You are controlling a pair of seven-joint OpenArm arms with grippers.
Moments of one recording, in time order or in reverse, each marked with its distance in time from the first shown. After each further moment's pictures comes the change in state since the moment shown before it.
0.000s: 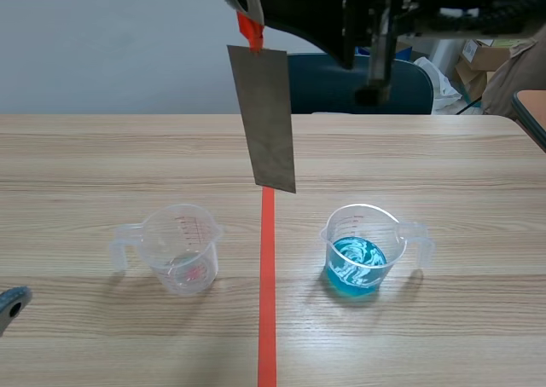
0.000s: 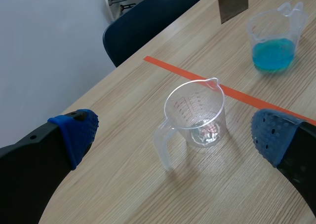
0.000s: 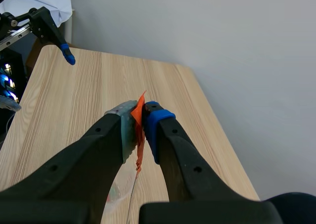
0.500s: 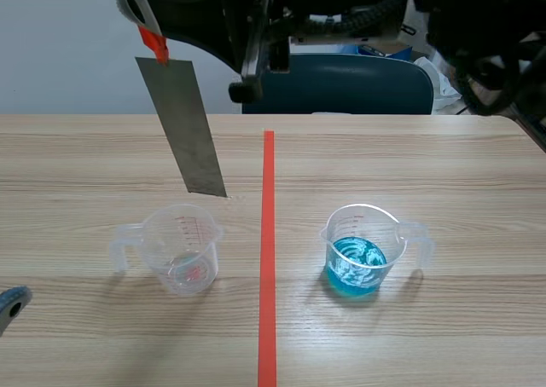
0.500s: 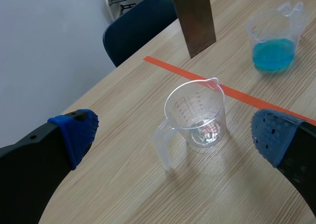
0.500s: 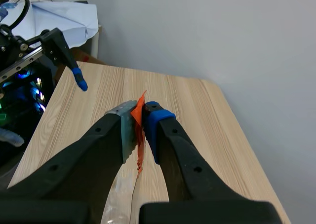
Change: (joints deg) left arm 0.0 0.0 0.0 0.0 0.0 0.0 0.0; right arm 10.3 -12.8 -11.9 -10.3 -0.4 0.0 -1.6
